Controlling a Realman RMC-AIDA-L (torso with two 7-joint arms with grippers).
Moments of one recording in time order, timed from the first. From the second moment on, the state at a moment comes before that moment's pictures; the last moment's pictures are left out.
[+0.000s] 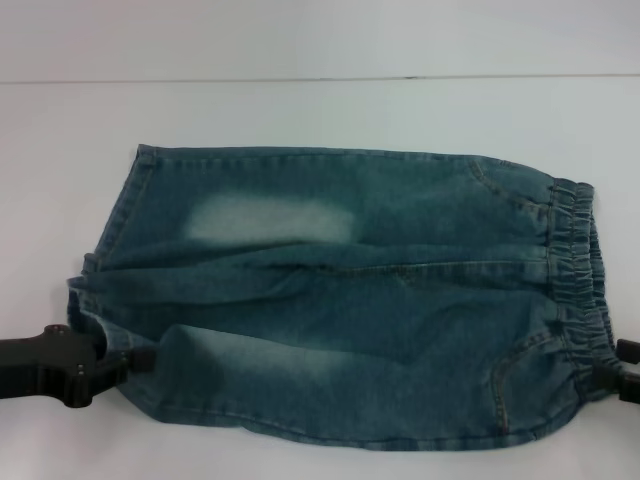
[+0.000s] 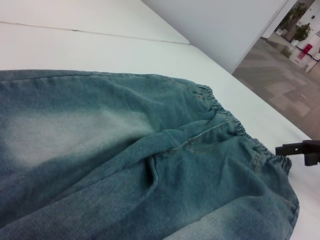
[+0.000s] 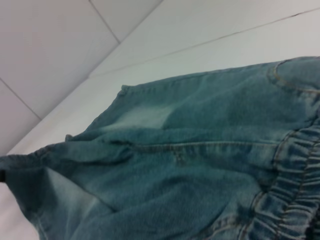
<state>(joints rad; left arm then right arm) -0.39 -2.11 0.43 0.88 2.36 1.81 -1.64 0.26 1.98 -0.34 -0.55 -2.24 -1.65 1.48</state>
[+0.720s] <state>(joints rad) -0.40 -2.11 0.43 0.87 2.36 1.81 -1.64 0.27 1.97 -0.30 -0.60 -2.25 -1.66 1.58</state>
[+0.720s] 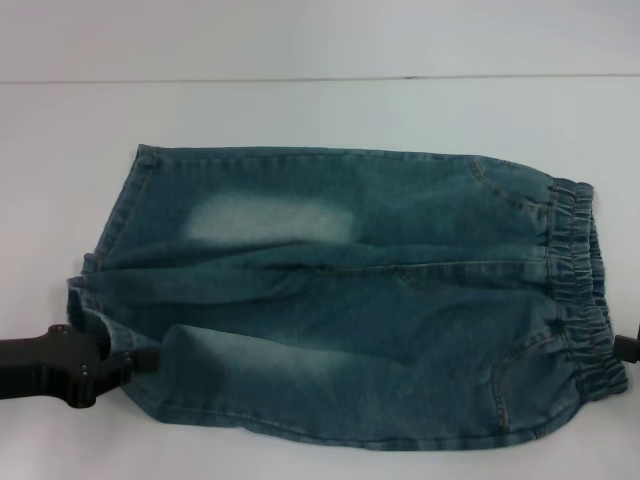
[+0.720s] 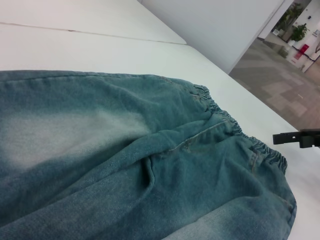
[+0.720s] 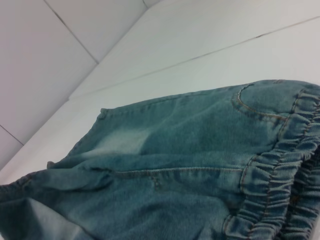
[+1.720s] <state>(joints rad) -0.41 -2.11 0.43 0.87 2.36 1.81 -1.64 0.31 1.98 -0.32 -0.59 -2.33 -1.70 1.60</state>
